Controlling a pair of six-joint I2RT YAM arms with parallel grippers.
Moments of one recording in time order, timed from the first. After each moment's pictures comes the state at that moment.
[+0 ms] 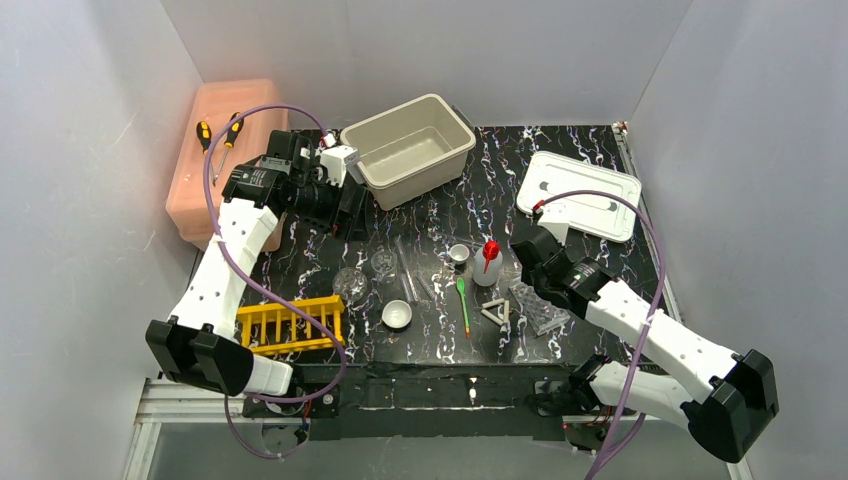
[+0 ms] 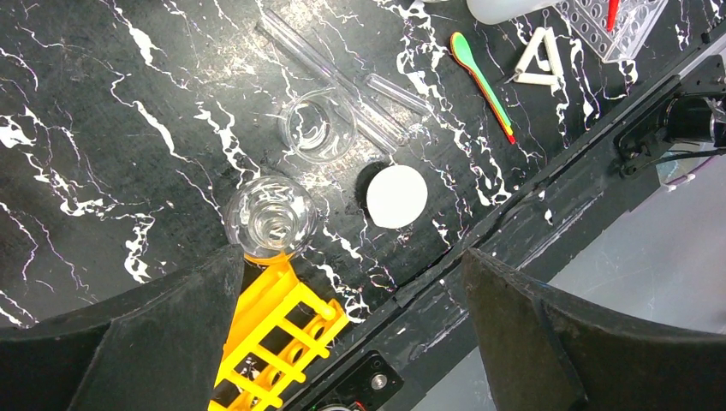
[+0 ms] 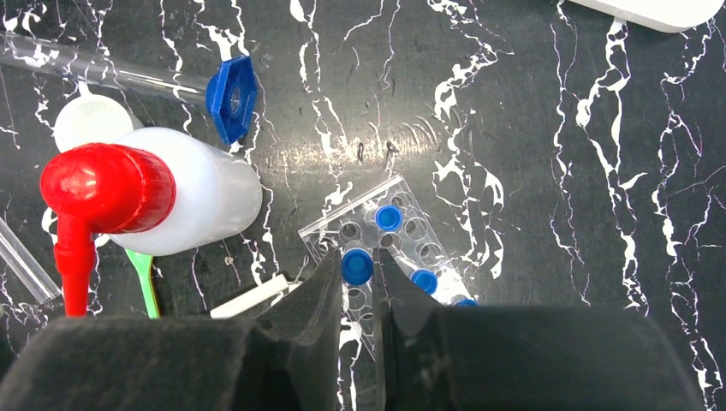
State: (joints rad) left arm -0.24 1.39 1.52 -1.17 0.48 0.16; right arm 0.74 1.01 0.79 -0.68 0.60 0.56
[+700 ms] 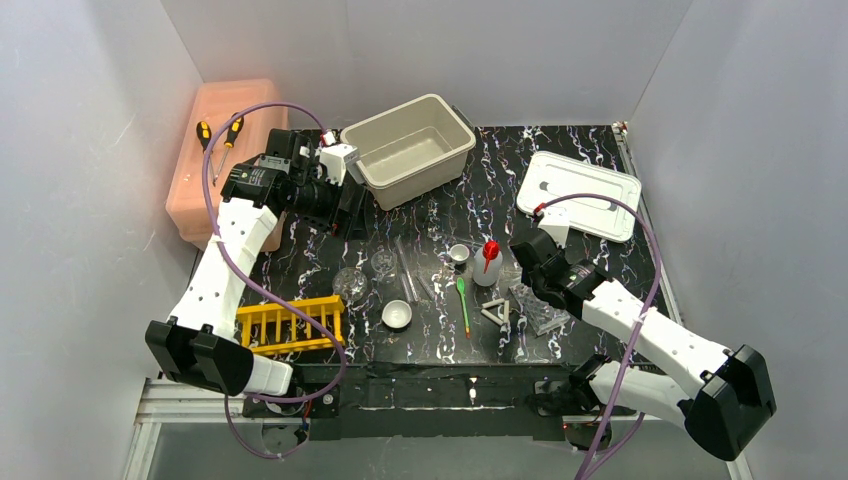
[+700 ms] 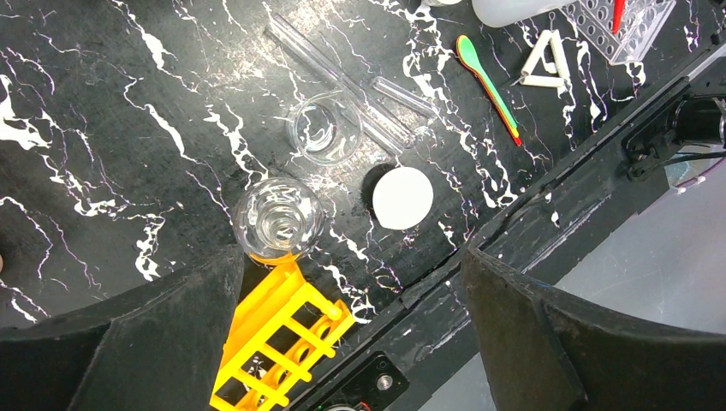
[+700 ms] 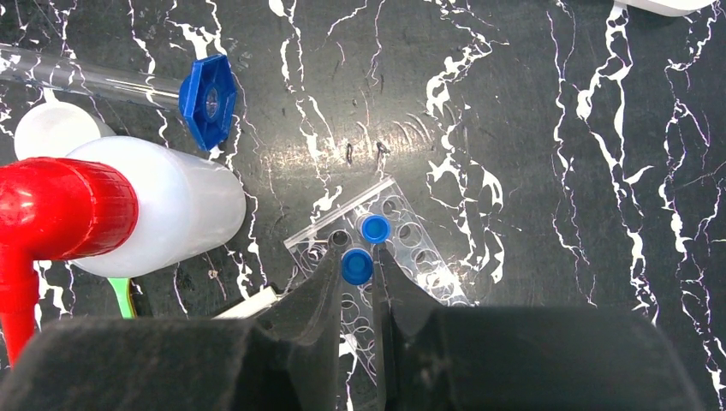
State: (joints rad) left arm -0.23 1.39 1.54 -1.18 0.46 0.16; right arm 0.71 1.04 0.74 -0.61 0.61 0.57
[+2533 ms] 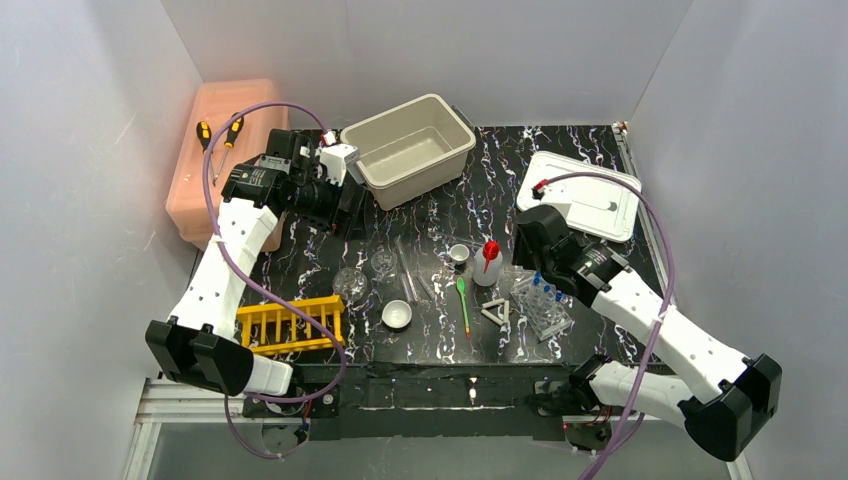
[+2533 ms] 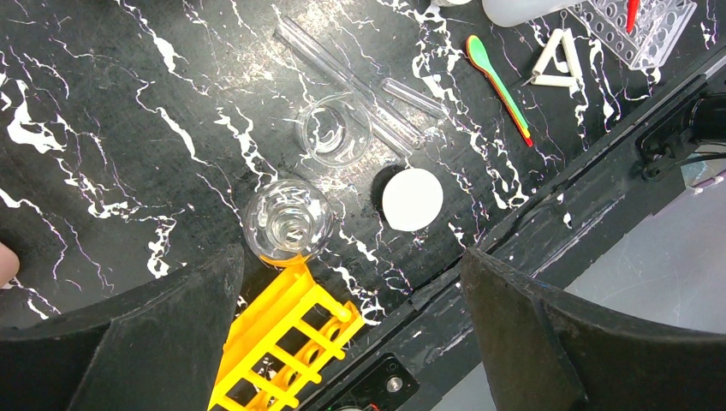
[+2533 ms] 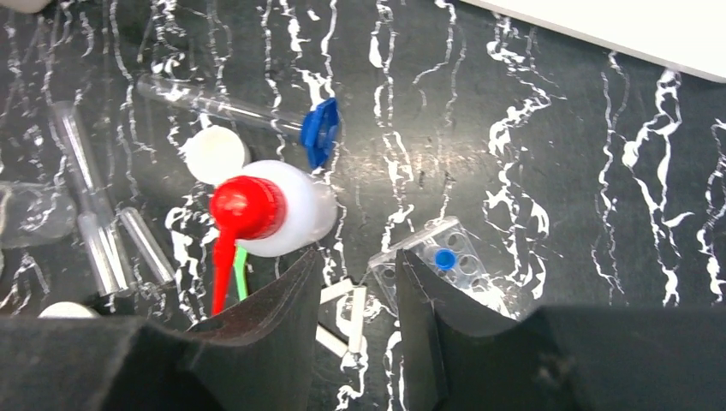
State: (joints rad) left arm -0.23 1.39 1.53 -1.16 0.45 0.18; right arm 0.71 1.02 0.93 -0.70 0.50 0.55
